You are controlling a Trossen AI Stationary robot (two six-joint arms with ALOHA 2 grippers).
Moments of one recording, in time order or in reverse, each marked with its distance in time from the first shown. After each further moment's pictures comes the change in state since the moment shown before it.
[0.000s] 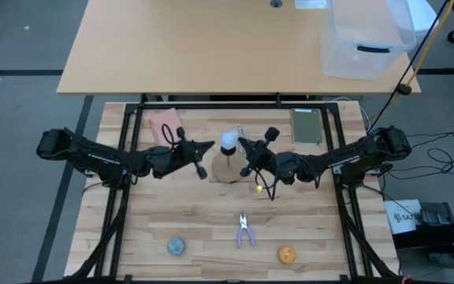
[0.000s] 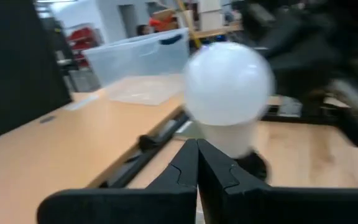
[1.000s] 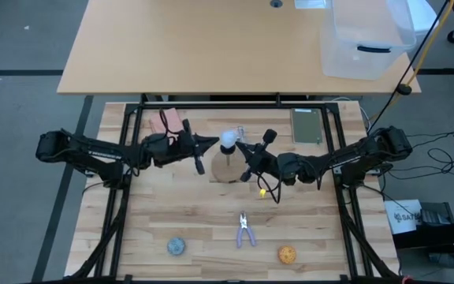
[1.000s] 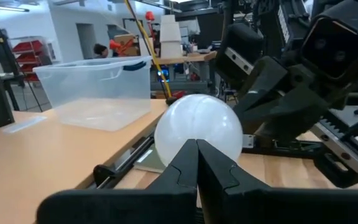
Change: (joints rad) left arm 0.121 -0.007 0.000 0.087 0.338 -0.060; right arm 0.012 -0.002 0.003 0.021 -0.089 0.009
